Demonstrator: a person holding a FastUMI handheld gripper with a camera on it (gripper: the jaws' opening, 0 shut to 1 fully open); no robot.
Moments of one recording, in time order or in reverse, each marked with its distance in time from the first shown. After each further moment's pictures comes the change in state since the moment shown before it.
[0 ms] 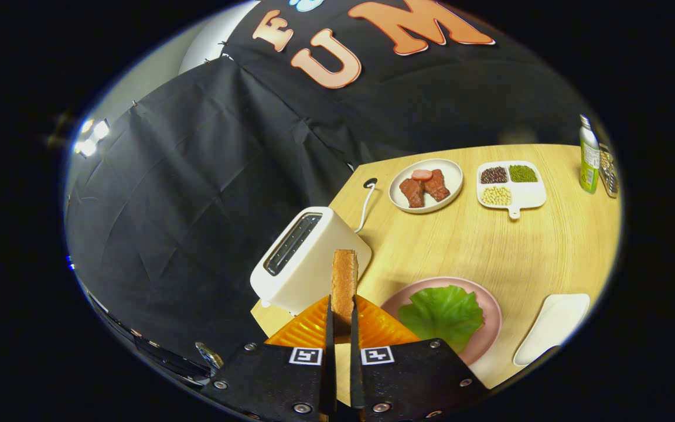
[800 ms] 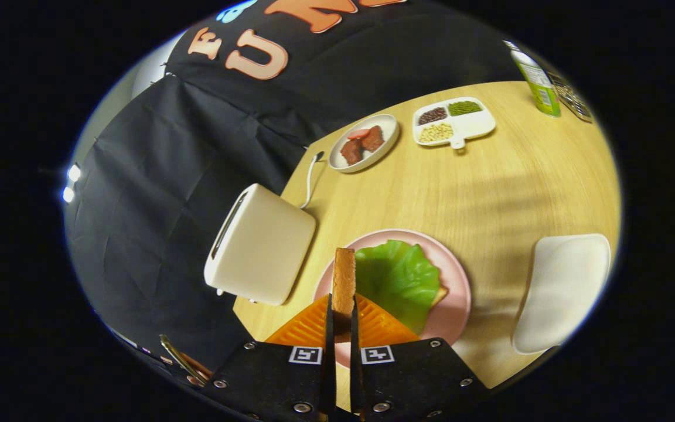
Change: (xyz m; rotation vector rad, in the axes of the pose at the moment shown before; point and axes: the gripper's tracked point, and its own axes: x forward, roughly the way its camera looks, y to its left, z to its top) arm 0.010 -0.096 -0.055 0.207 0.069 -0.095
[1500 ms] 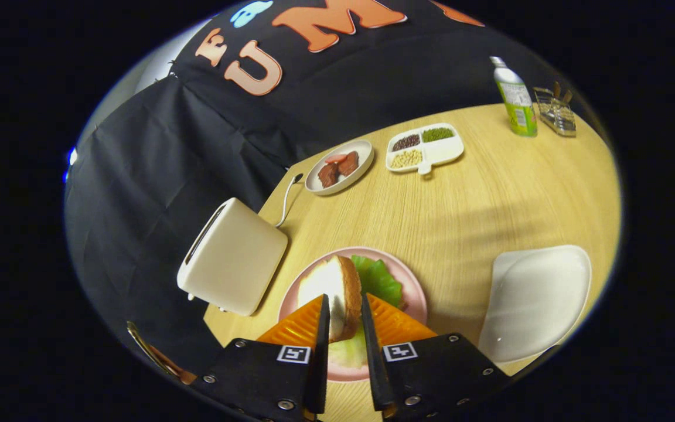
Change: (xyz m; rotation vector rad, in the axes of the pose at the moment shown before) arm -0.018 -0.026 0.026 -0.124 -0.212 -0.142
